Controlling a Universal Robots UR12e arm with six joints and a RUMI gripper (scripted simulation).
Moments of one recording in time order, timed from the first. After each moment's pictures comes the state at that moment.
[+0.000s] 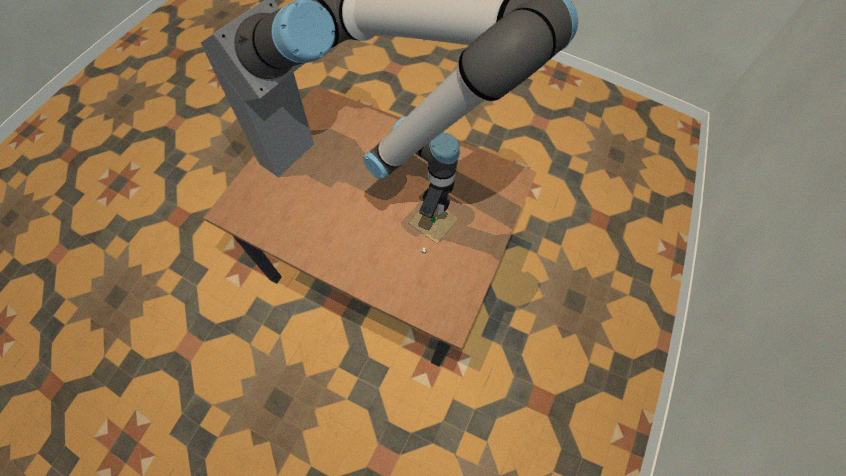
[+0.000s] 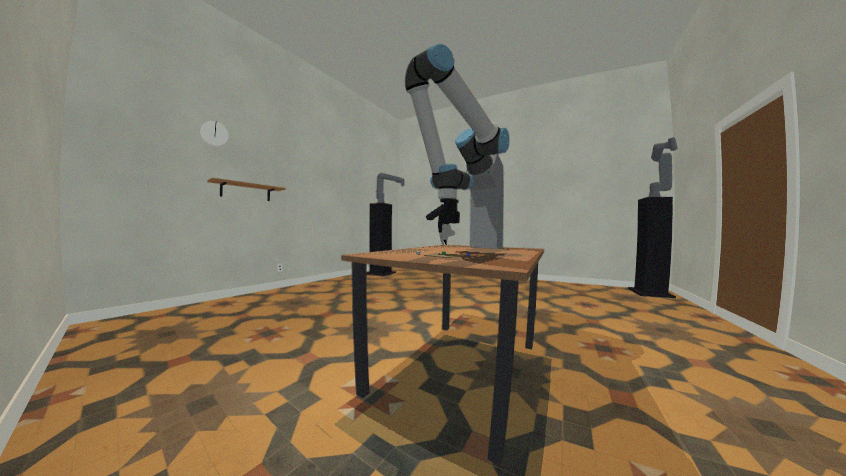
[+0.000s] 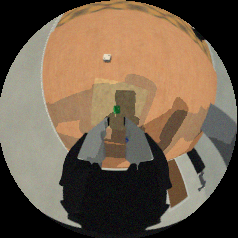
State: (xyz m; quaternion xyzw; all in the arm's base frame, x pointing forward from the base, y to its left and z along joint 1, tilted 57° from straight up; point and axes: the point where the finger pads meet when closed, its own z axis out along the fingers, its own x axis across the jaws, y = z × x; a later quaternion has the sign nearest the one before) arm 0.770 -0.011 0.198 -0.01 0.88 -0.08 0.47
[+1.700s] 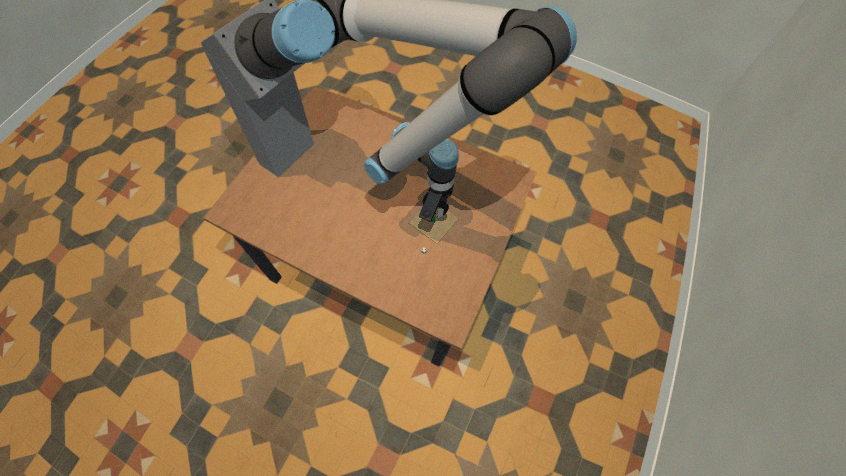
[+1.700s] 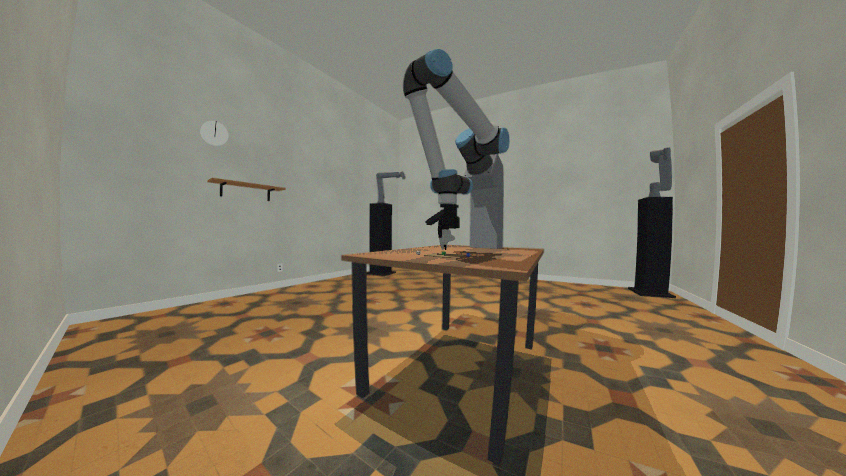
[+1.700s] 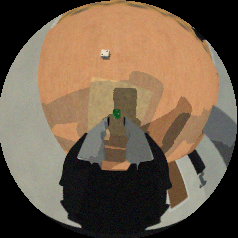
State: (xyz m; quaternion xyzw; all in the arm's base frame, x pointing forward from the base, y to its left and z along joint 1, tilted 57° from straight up) arm 0.791 -0.014 0.184 -0.01 0.88 -0.08 0.47
